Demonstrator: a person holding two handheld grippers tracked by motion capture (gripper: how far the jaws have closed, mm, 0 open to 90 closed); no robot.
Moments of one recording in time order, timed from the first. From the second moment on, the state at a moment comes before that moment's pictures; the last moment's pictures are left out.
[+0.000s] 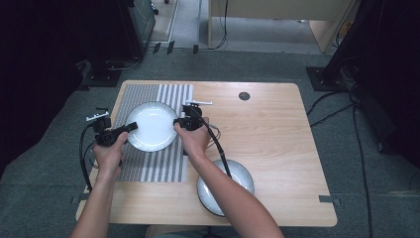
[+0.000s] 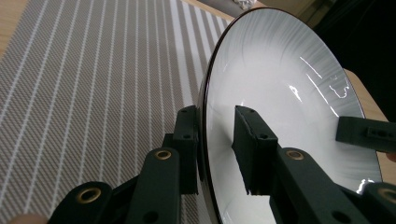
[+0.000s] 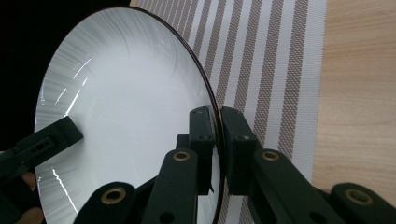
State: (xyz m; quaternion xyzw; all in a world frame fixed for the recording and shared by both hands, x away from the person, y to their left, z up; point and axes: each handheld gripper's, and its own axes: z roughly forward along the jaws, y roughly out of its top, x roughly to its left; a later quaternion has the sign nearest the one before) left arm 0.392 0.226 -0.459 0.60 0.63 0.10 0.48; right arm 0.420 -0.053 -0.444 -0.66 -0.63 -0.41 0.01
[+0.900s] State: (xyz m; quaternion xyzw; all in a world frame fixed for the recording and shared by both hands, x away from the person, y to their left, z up) left arm 0.451 0.242 -0.495 0.60 0.68 0.07 0.42; right arm 0.475 -0.027 -0.493 -0.68 -0.62 -0.39 0.01
